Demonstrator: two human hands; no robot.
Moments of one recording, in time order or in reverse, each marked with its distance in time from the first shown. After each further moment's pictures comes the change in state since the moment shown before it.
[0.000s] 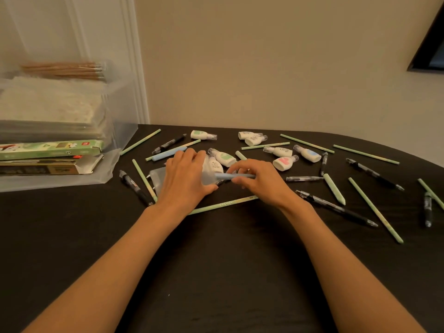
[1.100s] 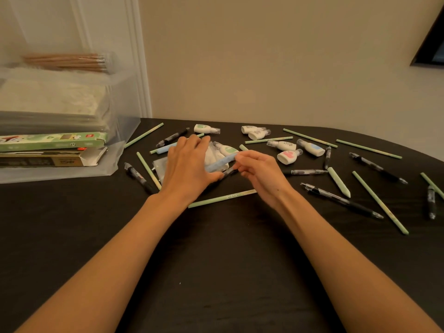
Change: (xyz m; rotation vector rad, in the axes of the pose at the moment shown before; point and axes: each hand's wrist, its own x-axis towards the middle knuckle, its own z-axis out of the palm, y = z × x) left_hand 0.000 -0.005 -0.003 -0.022 0.078 0.019; right_hand 0.000 -0.017 0.020 0.854 0.132 0.326
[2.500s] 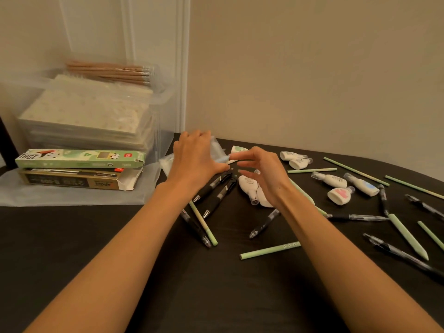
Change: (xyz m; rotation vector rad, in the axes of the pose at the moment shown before) left_hand 0.070 -0.090 -0.016 -0.105 0.046 -0.143; right_hand 0.087 -0.024 0.086 -0.069 -0.039 -0.039
